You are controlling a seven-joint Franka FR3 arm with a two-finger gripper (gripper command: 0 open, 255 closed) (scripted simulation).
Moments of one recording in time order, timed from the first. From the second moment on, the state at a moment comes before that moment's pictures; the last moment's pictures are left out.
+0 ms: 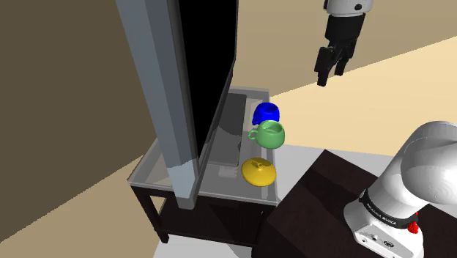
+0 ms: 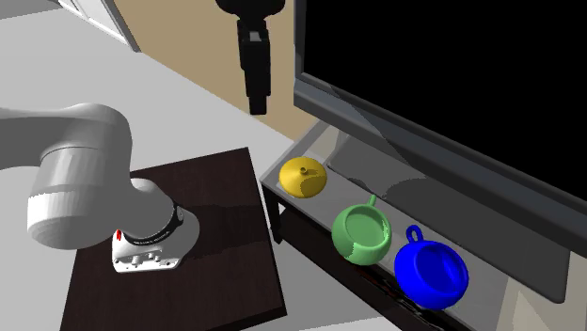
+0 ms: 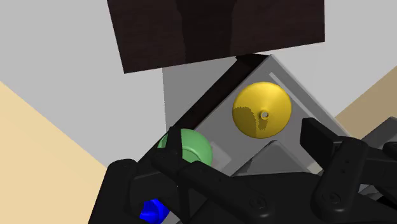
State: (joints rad) arm 0.00 -0.76 0.03 -2.33 -0.05 1.47 0.12
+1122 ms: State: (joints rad) arm 0.05 -0.59 0.07 -2.71 0.02 2.10 0.18
